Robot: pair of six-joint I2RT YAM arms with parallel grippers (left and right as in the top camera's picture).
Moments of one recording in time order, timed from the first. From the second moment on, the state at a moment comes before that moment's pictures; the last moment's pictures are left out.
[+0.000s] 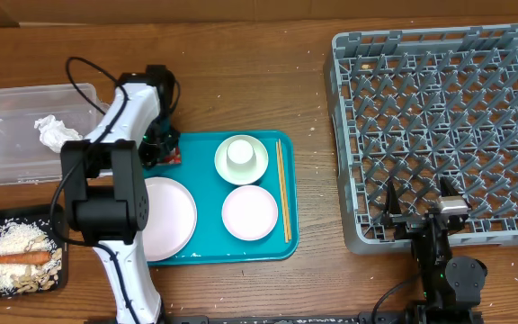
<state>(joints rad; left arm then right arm) -0.04 2.18 1.61 -1.17 -0.27 -1.01 -0.03 0.01 0.02 -0.03 -0.09 0.00</state>
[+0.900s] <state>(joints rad) 0.25 2.11 2.15 -1.37 -0.47 -0.92 -0.03 0.01 0.02 -0.03 -0.09 0.00</state>
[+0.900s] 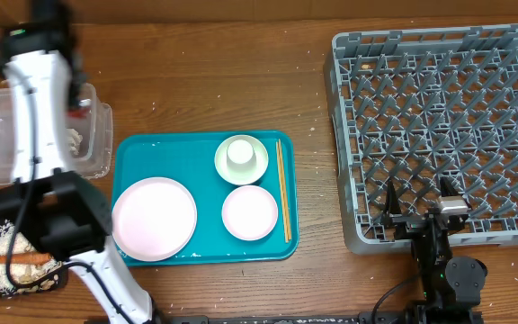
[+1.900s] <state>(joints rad) -0.11 2.11 2.15 -1.49 -0.19 -0.51 -0.03 0.01 0.02 -0.03 -0.09 0.00</state>
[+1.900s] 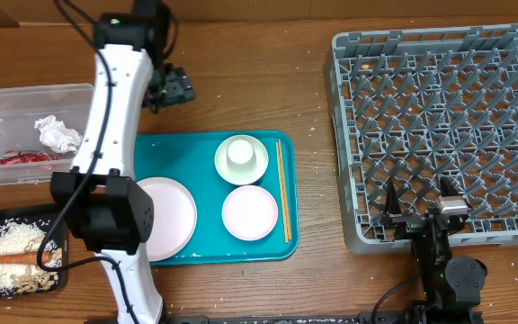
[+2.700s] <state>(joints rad) 0.15 2.11 2.15 -1.45 -0.12 -0.64 -0.03 0.01 0.02 0.34 -0.75 0.01</state>
